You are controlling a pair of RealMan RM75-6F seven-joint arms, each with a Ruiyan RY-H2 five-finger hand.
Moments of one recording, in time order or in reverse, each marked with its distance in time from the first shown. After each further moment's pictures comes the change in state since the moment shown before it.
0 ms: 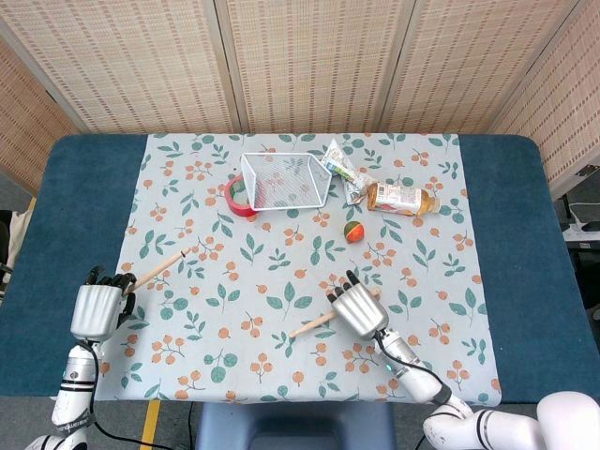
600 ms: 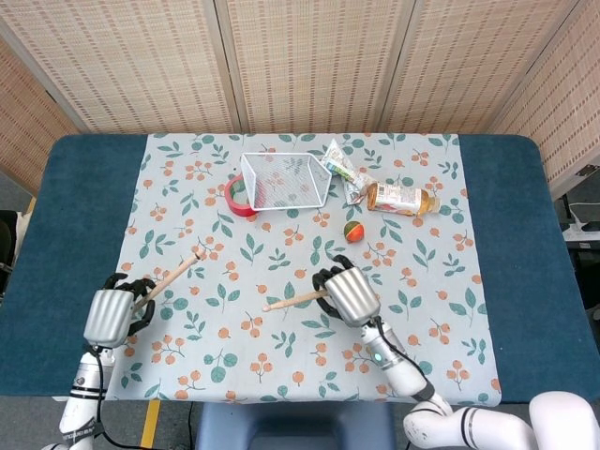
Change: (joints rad) left arm 0.003 0.069 0.008 -0.284 0.007 -0.036 -0.074; right arm 0.024 -0.077 0.130 -0.064 0.031 0.088 0.323
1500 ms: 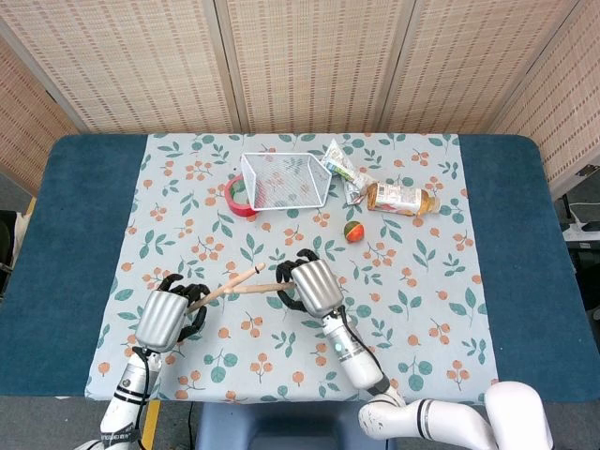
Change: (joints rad) left arm -0.067 -0.075 0.007 -0.165 0.044 -0.031 0.201; right arm 0.117 -0.167 0.107 0.048 0.150 -0.043 0.020
